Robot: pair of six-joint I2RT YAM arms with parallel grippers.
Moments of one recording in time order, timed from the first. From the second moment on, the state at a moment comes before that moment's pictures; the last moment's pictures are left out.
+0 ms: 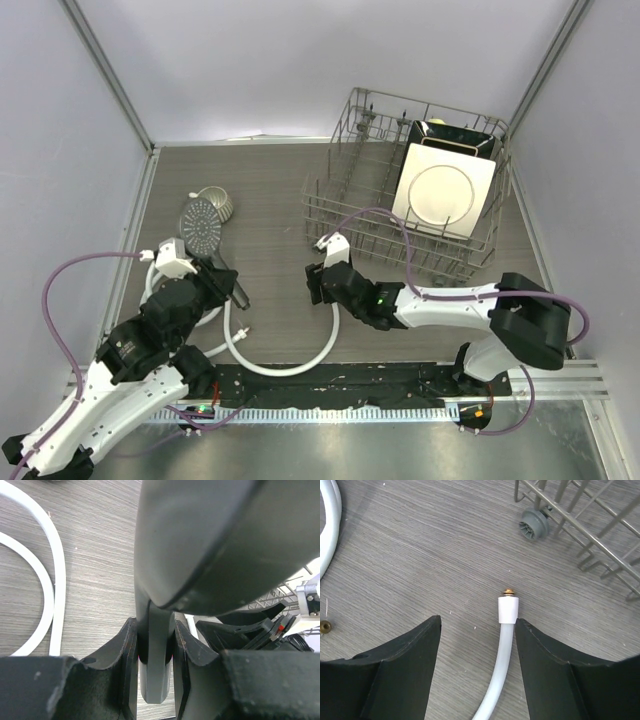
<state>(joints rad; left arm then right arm) -0.77 0.38 0.69 -0.73 -0.51 -0.84 1.12 1.46 0.74 0.14 0.49 0.46</state>
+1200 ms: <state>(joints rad) -0.77 0.33 0.69 -0.76 -0.51 -0.84 1.07 1.70 0.66 0.42 0.49 0.39</state>
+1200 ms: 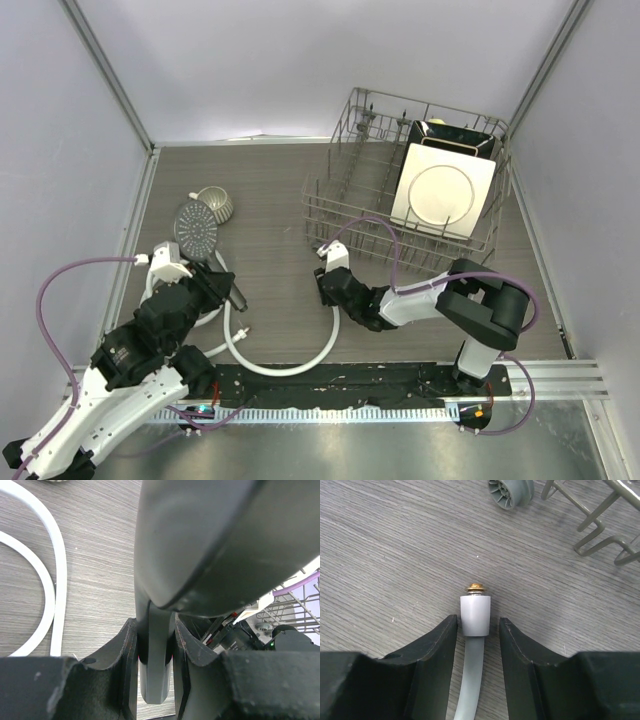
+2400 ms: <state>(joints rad) -0.77 0.56 1.04 -0.68 -0.54 -0.76 1.04 1.30 0.68 1.13 0.11 0.08</state>
